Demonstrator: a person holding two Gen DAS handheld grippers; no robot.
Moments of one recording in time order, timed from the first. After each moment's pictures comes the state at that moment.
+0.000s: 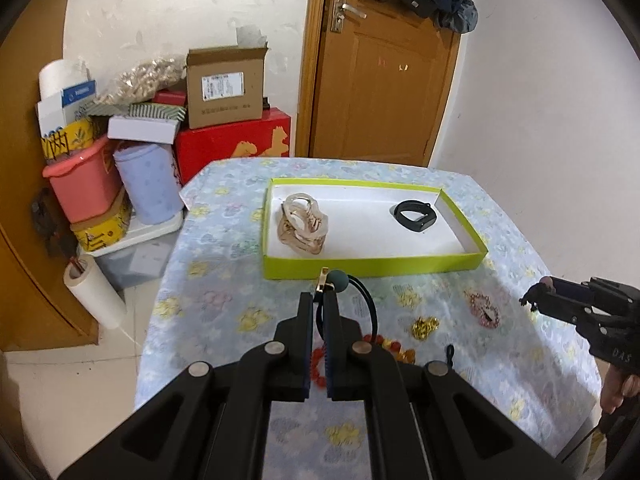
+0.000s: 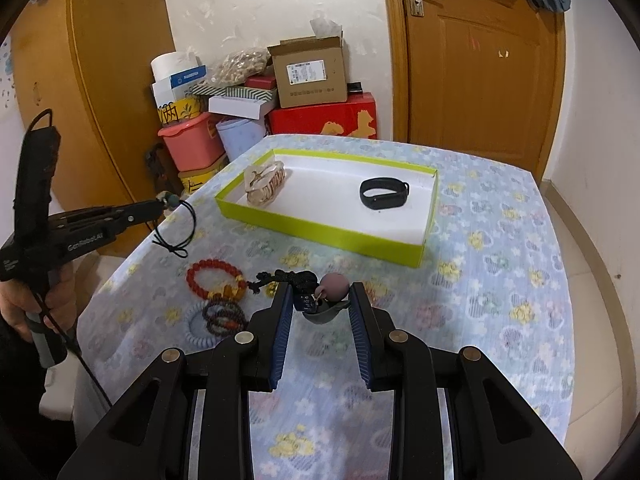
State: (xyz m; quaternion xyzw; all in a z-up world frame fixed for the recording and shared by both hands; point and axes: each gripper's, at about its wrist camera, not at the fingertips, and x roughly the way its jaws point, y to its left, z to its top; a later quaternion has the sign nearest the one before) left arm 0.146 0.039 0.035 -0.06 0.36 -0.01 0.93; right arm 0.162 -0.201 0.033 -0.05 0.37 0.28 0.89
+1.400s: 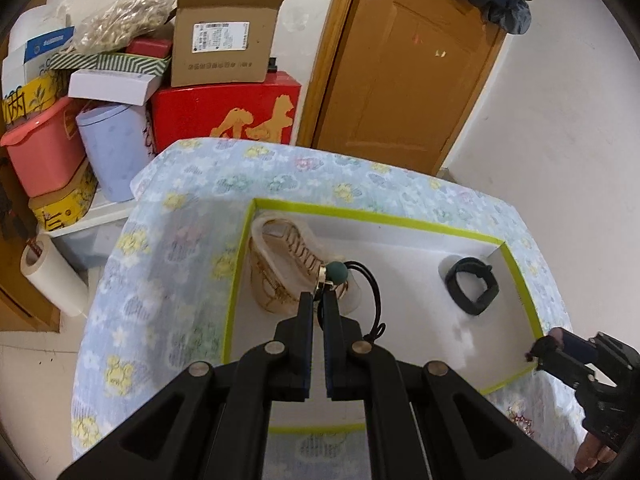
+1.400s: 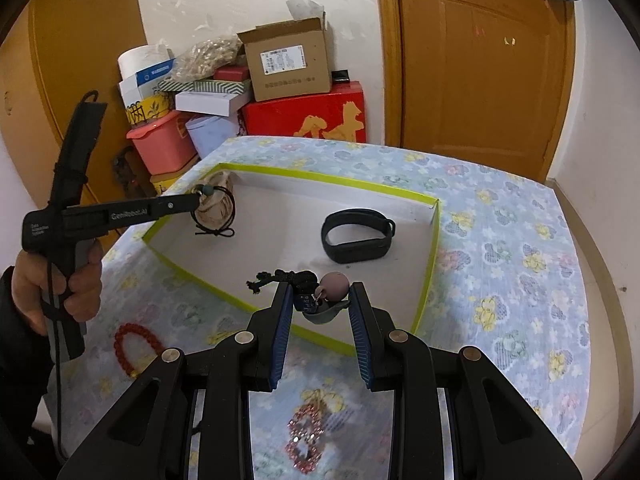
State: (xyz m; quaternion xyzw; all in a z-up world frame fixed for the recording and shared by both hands) left arm 0.297 0.057 -0.005 -0.12 0.40 -0.02 0.91; right arm 0.279 -0.181 0.005 -0.05 0.39 0.27 0.88
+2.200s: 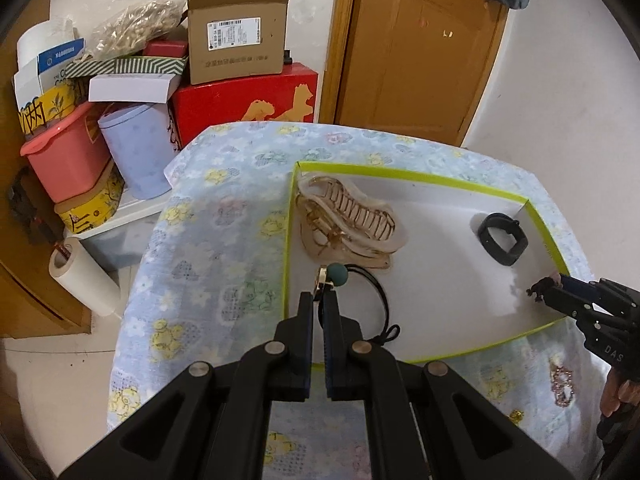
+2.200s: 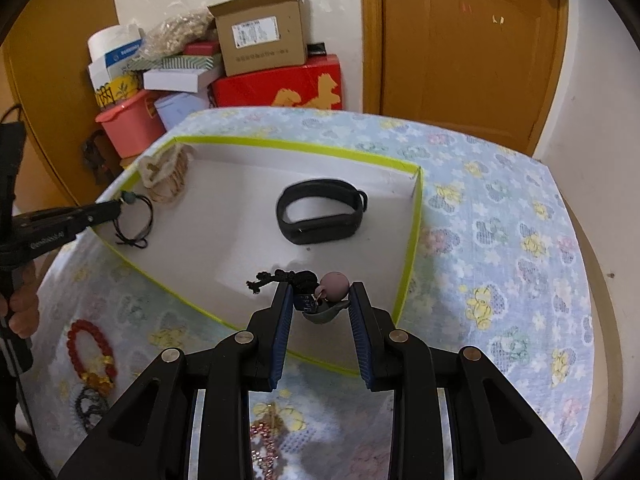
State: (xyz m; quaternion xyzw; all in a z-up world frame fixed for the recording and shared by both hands) left arm 0.270 0.066 -0.018 -0.07 0.42 0.02 0.90; right arm 0.307 -0.179 -0.026 -0.08 0.43 0.22 0.87
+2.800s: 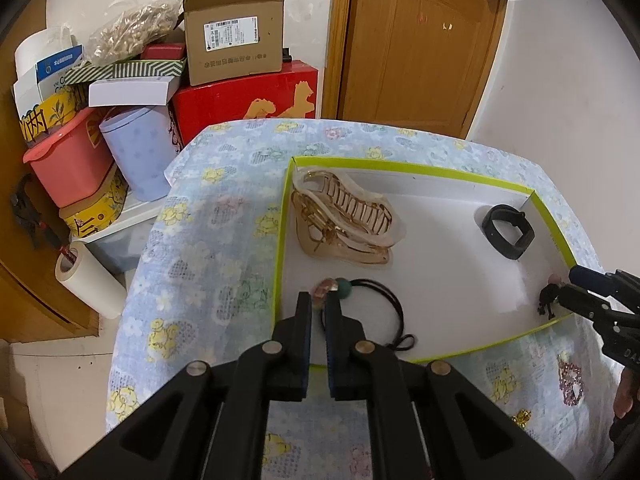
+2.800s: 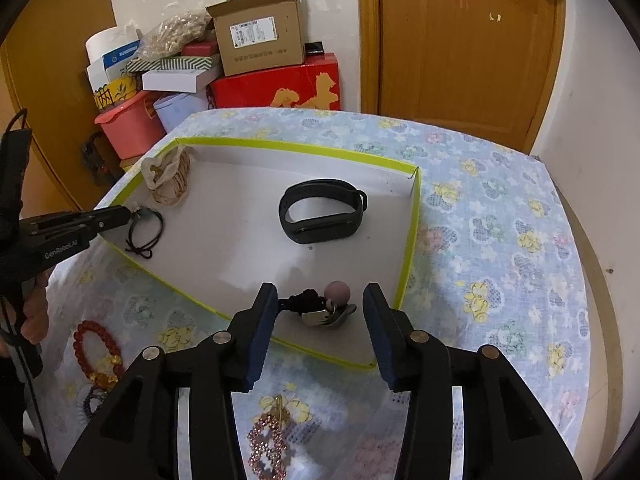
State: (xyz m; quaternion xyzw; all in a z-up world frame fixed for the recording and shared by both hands) left arm 0.271 0.059 -0.021 -0.05 0.43 0.03 0.90; right arm 0.300 -0.181 -0.016 -0.07 0.43 0.22 0.87
